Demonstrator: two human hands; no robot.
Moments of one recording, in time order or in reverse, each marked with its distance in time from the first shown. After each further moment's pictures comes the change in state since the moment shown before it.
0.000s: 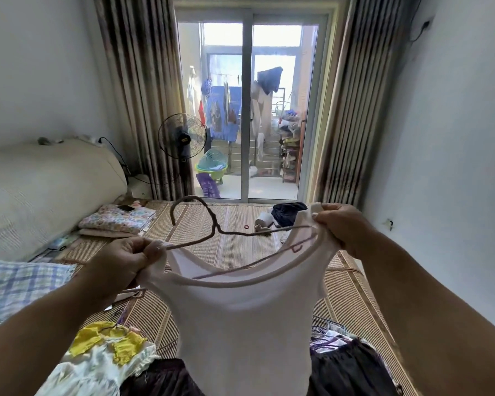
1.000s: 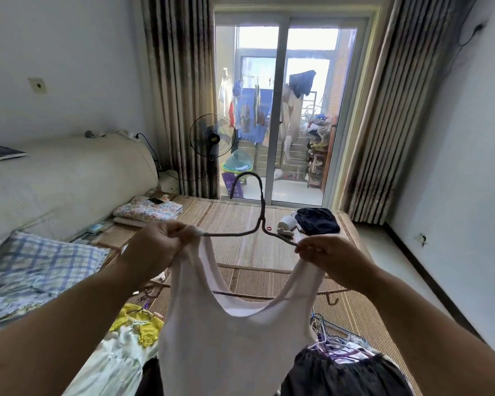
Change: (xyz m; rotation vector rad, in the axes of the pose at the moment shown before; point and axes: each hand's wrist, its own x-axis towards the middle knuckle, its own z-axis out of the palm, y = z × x) left_hand -0.011 0.009 -0.003 0.250 0.132 0.177; right_hand -0.028 0.036 0.038 -0.549 -0.387 -0.536
